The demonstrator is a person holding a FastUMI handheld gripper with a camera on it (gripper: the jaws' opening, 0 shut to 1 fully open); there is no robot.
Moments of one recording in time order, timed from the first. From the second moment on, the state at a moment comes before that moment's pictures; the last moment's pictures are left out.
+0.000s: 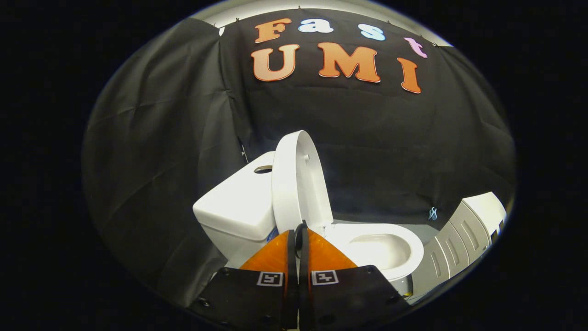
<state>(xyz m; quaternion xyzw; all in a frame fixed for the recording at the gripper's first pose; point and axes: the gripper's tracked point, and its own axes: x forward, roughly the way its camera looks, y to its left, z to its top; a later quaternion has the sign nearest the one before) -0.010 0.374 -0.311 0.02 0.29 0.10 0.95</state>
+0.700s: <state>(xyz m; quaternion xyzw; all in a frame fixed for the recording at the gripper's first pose) 0.004 0.296 -0.259 0.10 0.25 0.10 0.96</state>
